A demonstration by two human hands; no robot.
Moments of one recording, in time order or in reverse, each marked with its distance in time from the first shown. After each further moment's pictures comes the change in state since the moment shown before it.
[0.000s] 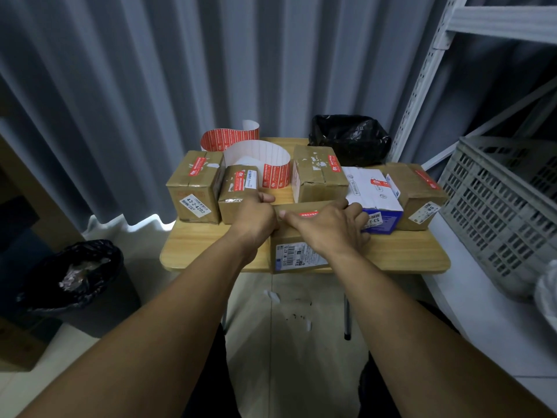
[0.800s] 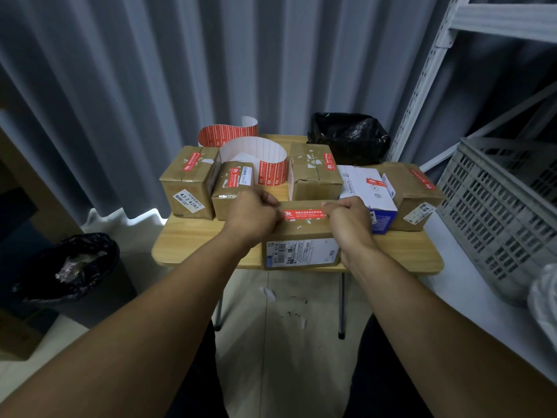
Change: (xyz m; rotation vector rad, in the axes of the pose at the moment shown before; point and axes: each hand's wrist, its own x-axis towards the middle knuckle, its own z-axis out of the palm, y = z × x) left_hand 0.005 -0.001 0.007 0.321 0.059 0.135; right_hand 0.026 0.038 -0.018 0.732 -0.125 0.140
